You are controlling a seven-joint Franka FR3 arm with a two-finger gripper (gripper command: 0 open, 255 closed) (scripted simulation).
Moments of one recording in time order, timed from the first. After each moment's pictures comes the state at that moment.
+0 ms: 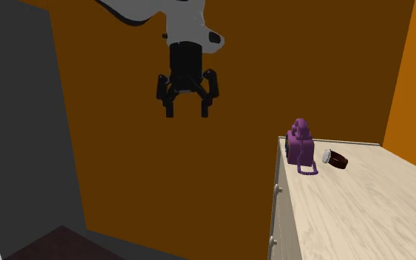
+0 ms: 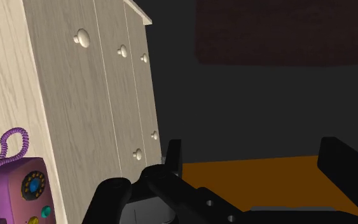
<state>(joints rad) -0.08 -0.44 -0.27 -2.20 -0.24 1.65 -0.34</state>
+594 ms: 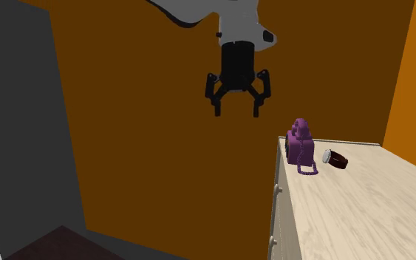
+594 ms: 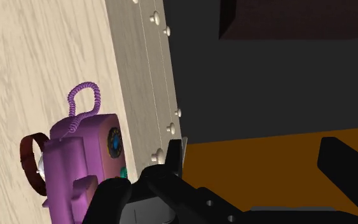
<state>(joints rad) -0.11 -0.15 -0.43 -1.93 -0.15 1.72 -0.55</state>
